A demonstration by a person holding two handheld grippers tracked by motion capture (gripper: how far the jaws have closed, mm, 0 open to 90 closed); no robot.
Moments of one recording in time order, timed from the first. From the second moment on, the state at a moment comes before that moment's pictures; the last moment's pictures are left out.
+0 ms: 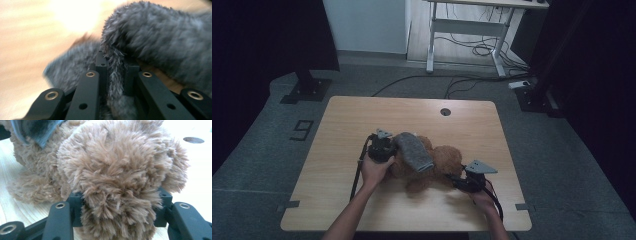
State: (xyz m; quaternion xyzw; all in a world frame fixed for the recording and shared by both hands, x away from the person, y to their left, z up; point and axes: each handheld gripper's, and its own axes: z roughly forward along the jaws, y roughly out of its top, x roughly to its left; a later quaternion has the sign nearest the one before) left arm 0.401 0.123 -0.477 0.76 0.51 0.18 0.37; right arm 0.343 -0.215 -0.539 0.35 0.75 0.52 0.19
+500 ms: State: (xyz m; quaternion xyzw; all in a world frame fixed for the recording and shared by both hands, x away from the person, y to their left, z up) left arm 0.396 0.184 -0.493 0.73 0.56 0.16 0.37; right arm 0.344 -0.216 -0.540 0.36 0.75 0.52 0.19
